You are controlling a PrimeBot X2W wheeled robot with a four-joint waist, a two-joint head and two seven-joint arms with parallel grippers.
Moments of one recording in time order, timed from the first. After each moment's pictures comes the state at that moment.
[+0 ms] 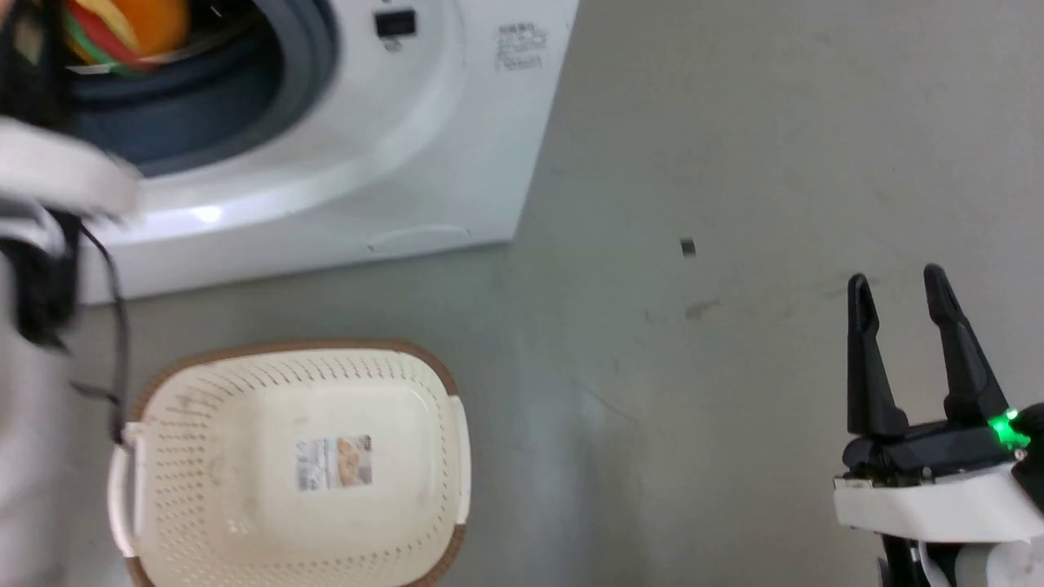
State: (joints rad) left arm -0.72 0.43 0.00 0.21 -0.27 -0.05 -0.06; right arm -0.08 -0.05 0.00 -0.18 0.20 0.13 -0.26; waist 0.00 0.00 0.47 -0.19
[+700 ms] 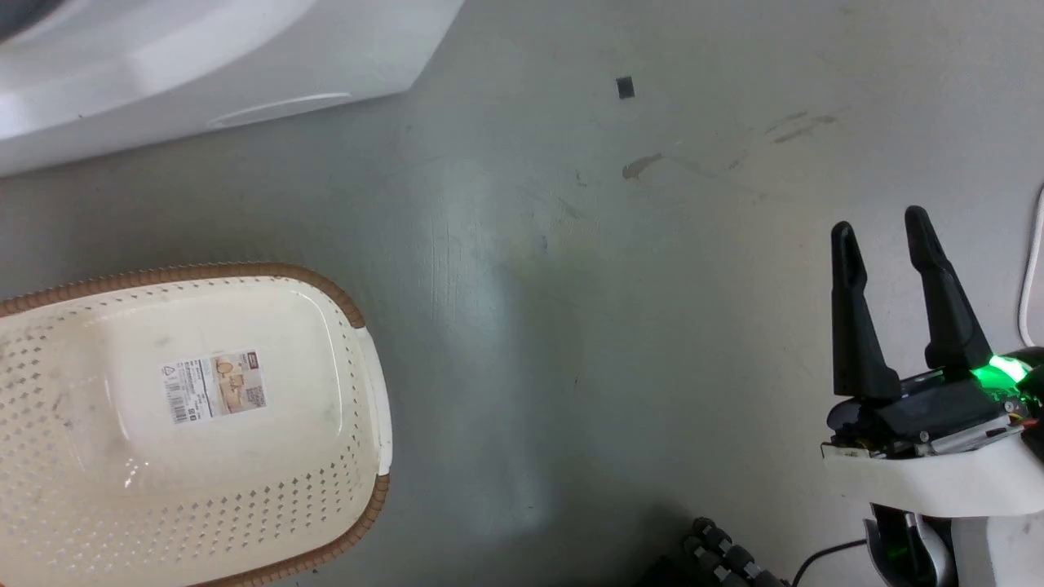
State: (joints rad) left arm -1.39 0.67 -0.19 0.72 -0.28 -0.13 0.38; right arm -0.17 -0.05 0.04 -0.20 0.29 0.13 -0.26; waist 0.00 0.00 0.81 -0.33
